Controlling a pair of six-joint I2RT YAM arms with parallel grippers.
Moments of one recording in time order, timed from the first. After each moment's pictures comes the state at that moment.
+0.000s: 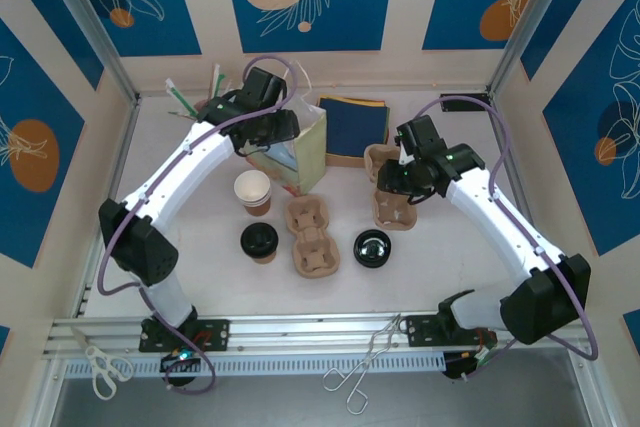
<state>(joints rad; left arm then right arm) -0.55 1.73 1.80 -0.95 -0.08 -0.65 0.41 1.29 1.22 -0.99 -0.05 0.47</state>
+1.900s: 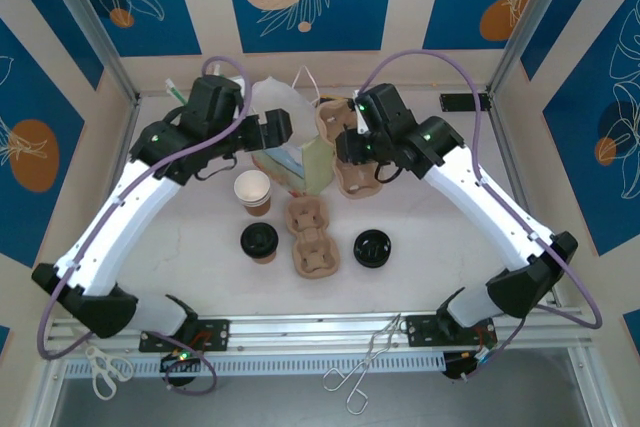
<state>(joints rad) -0.59 1.37 1.72 -0.99 -0.08 -0.58 0.67 1.47 1.67 -1.01 0.08 0.38</state>
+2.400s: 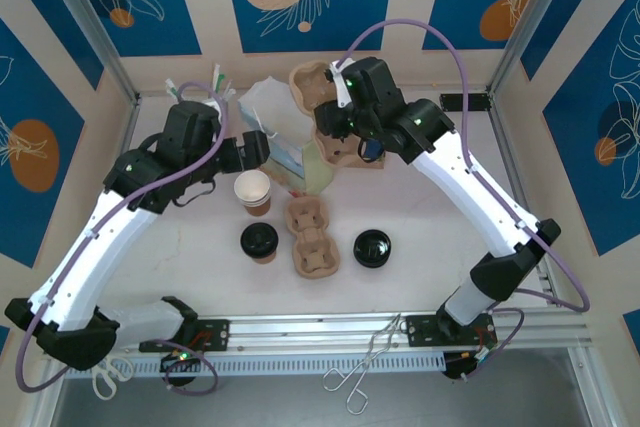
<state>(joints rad) -0.58 1.18 1.53 -1.03 -0.14 -0.57 0.72 1.60 1.91 -0.92 0.12 0.23</state>
